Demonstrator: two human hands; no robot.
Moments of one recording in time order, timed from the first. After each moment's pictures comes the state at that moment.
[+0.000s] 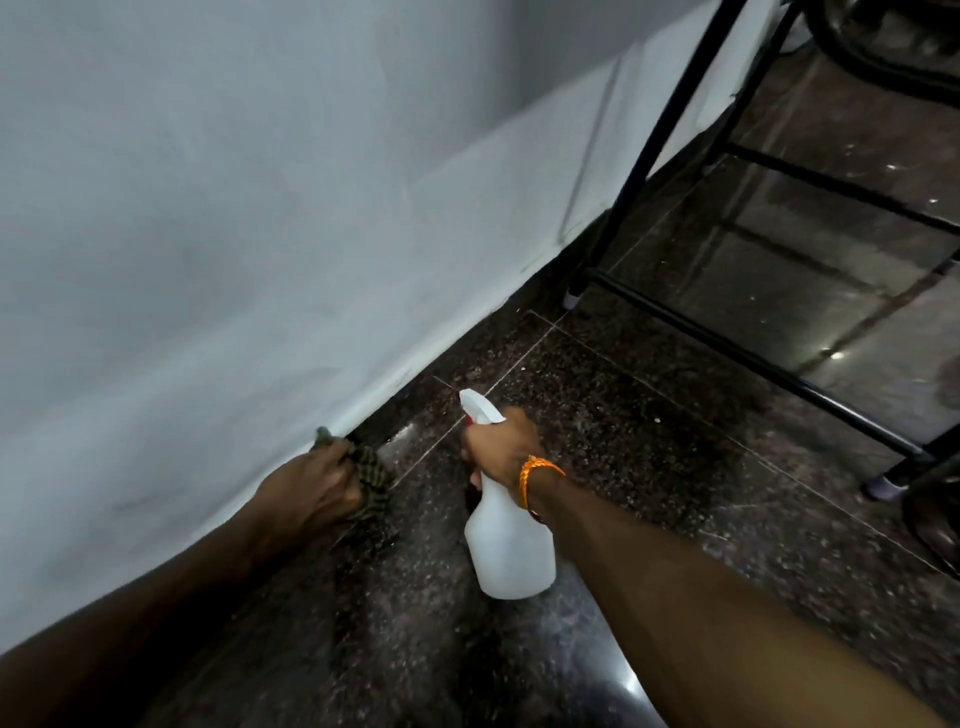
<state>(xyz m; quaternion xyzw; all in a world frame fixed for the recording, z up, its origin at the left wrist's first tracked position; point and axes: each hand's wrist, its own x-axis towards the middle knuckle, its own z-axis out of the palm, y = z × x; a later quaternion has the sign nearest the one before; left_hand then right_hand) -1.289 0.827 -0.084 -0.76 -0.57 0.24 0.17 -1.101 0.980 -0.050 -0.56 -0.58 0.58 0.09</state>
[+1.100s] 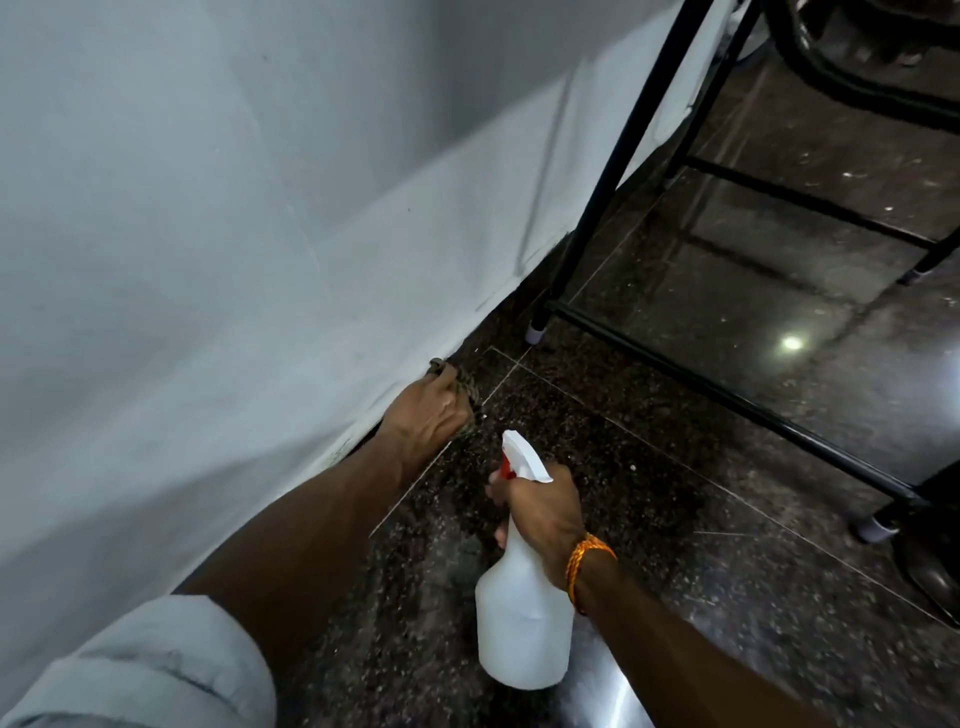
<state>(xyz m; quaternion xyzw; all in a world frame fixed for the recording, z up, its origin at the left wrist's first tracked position) -1.242 1.063 -0.095 -0.74 -0.60 0.23 0.17 -1.055 1.037 -0.072 -0.62 -0.46 0.61 0.18</state>
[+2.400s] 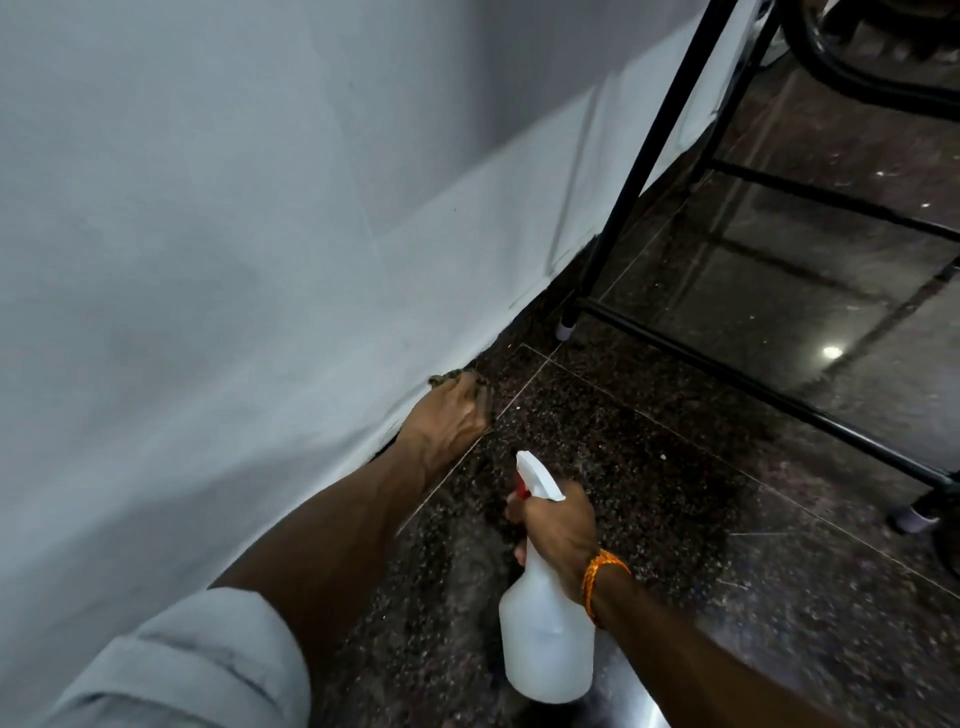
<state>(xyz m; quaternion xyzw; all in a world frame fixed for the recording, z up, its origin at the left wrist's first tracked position) -1.245 1.024 -0.088 -0.74 -0.57 0.28 0.24 -1.057 0.996 -0.088 -0.62 -0.46 0.61 0.17</state>
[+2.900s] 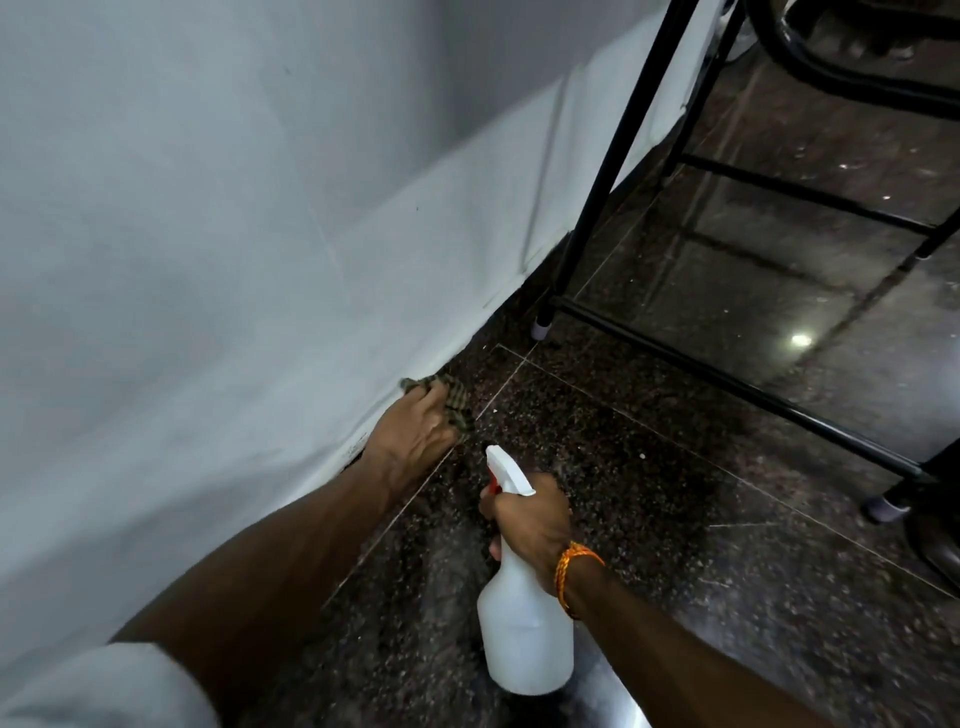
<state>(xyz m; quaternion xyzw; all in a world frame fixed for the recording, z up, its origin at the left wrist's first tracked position) -1.256 1.027 -0.105 -0.73 -0.58 0.28 0.21 -1.063 1.008 -0.079 -0.61 -0.49 0.60 0.17</state>
